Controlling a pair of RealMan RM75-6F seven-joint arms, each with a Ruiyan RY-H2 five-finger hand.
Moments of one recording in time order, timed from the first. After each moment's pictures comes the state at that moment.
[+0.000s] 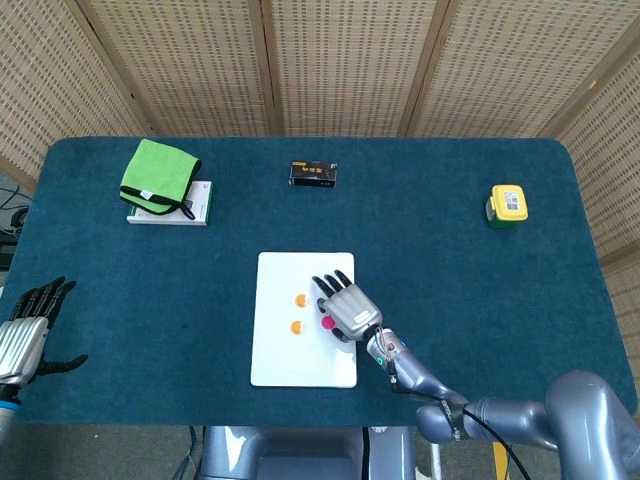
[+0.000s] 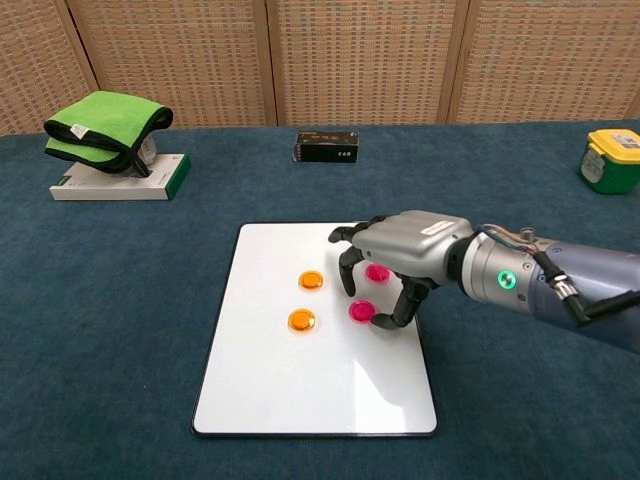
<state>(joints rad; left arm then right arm) -0.16 -1.04 -0.01 -1.74 1.36 1.28 0.02 0.90 -1.70 0.10 -1.44 -0.97 0.85 -0.58</state>
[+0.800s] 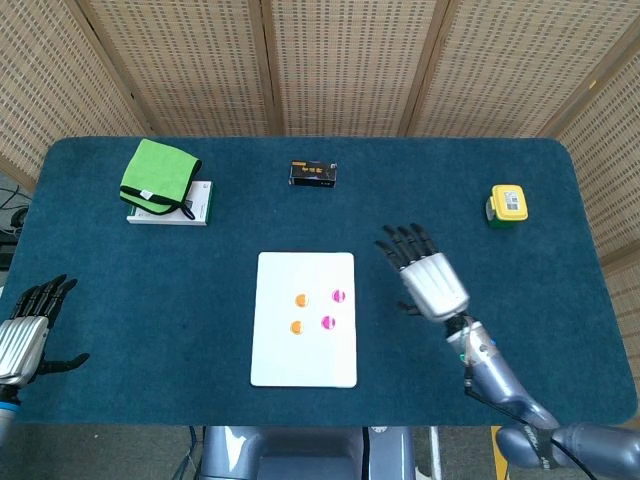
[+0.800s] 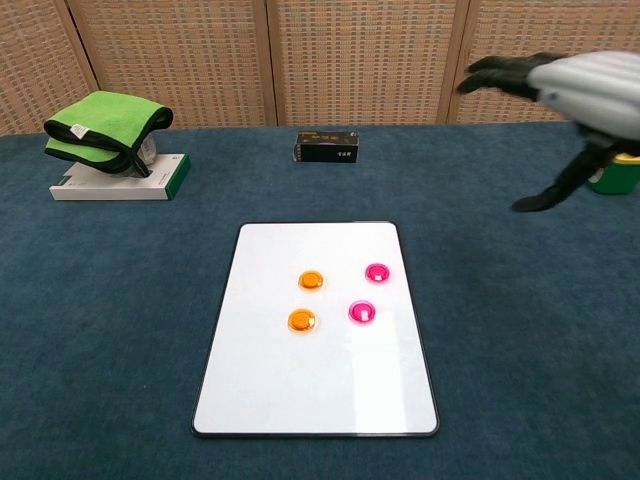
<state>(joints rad) -0.15 -1.05 -0.01 -1.72 1.41 1.31 -0.01 0.64 -1.35 0.05 -1.58 -1.36 1.30 -0.31</state>
